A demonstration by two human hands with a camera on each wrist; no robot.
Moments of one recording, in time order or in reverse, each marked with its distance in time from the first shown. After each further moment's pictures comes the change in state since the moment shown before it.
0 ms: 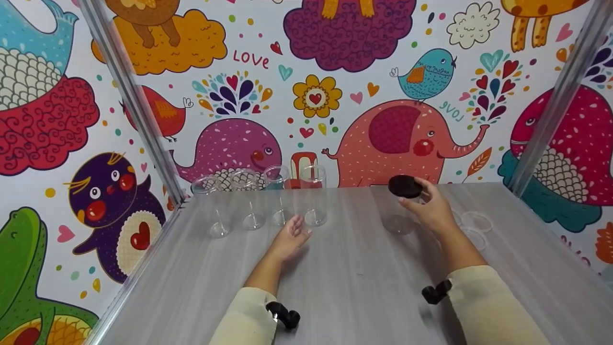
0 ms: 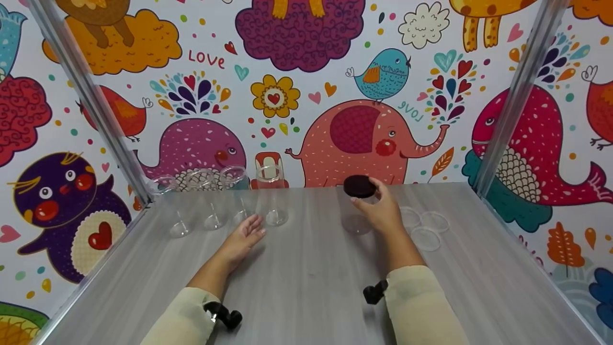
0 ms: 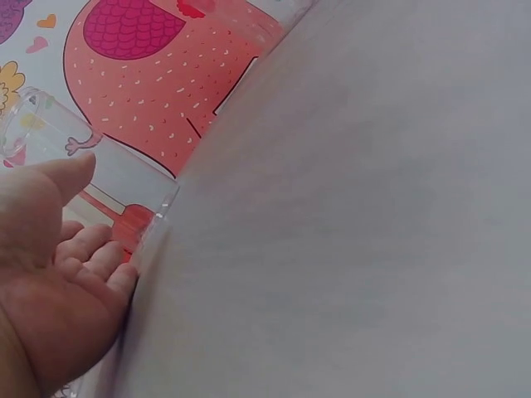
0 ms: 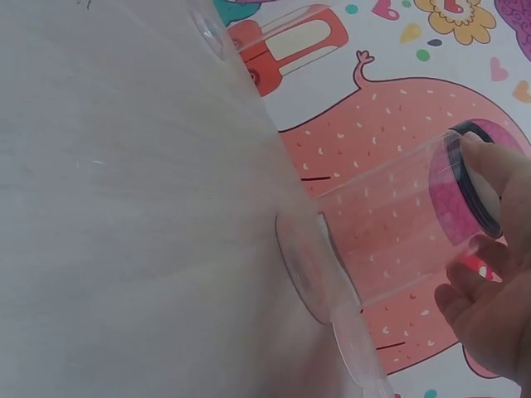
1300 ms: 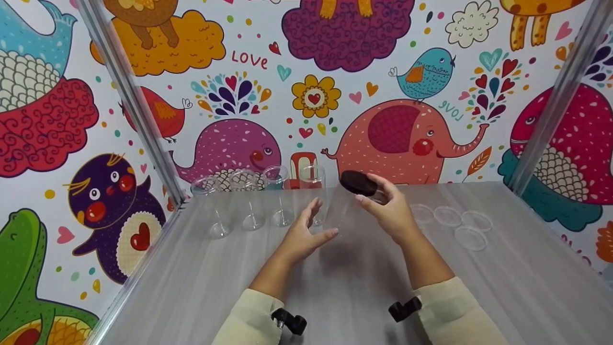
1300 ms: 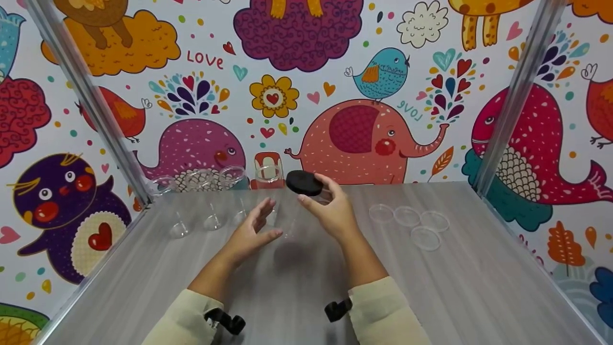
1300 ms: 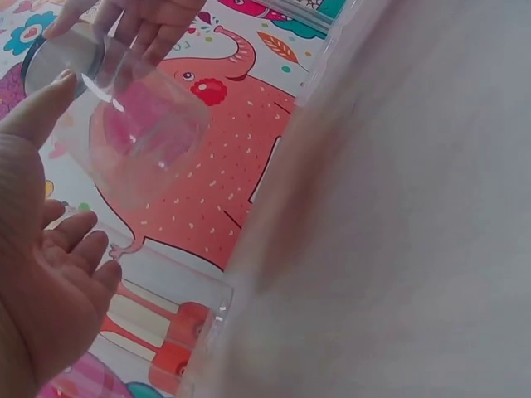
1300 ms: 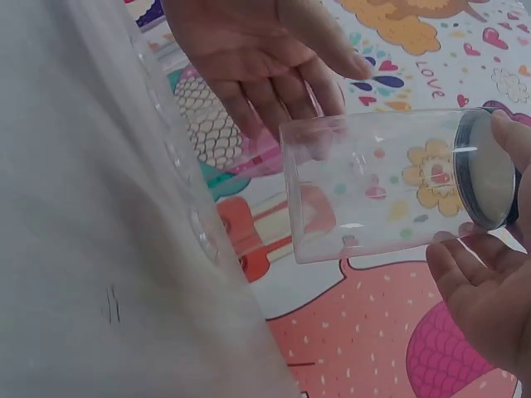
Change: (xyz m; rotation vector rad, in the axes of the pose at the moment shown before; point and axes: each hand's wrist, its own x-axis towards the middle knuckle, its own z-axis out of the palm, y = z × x) left_hand -0.024 0.063 0.025 0.175 -0.060 0.141; right_hand -0.037 -0.075 0.078 0.292 -0.093 -0.169
